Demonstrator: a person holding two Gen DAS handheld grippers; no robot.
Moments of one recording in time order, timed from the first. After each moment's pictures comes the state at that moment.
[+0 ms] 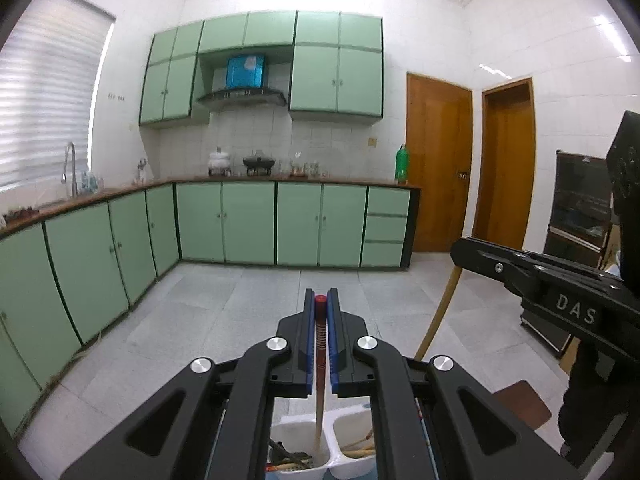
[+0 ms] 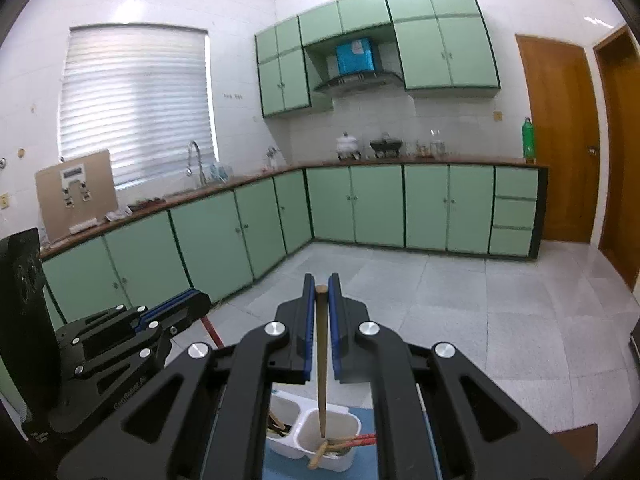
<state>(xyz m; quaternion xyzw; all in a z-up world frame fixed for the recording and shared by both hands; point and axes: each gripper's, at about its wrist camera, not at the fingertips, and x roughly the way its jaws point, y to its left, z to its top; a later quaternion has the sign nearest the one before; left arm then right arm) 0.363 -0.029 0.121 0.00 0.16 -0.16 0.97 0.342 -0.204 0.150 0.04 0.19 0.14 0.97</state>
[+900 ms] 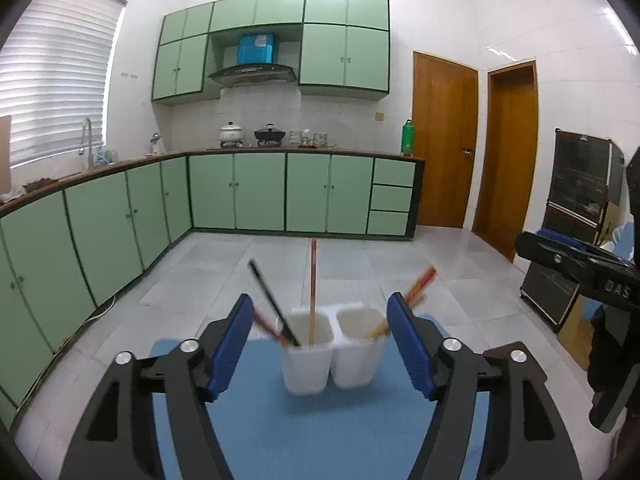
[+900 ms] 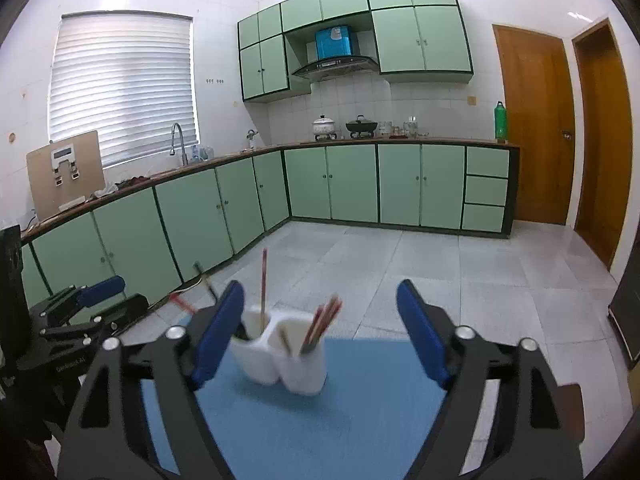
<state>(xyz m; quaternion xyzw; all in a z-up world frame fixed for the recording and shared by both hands) 0.248 0.000 0.079 0.01 0.19 -0.14 0.97 0.202 -0.229 0.094 0.03 0.20 0.10 0.97</state>
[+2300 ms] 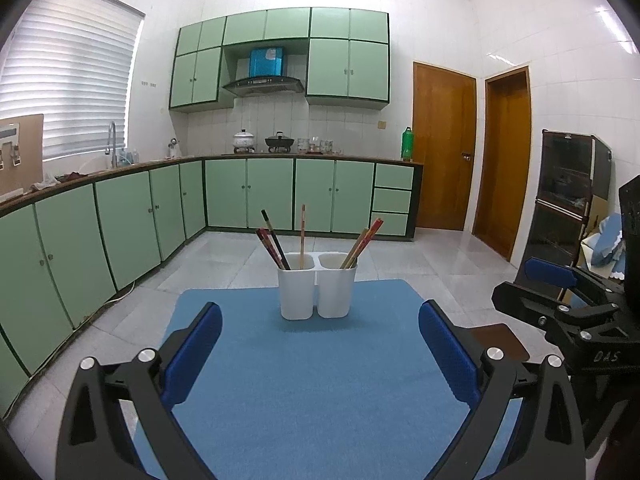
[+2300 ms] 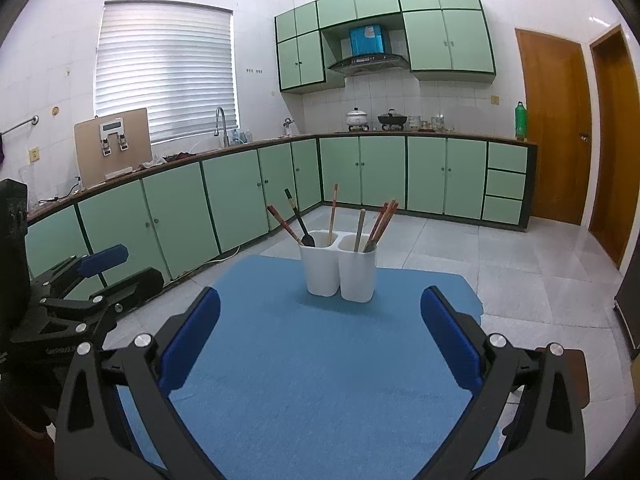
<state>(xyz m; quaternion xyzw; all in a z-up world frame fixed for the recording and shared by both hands) 0.078 0.000 0.071 0.00 0.17 -0.12 0.98 0.032 -0.192 0.068 0.01 0.20 0.15 0.97</state>
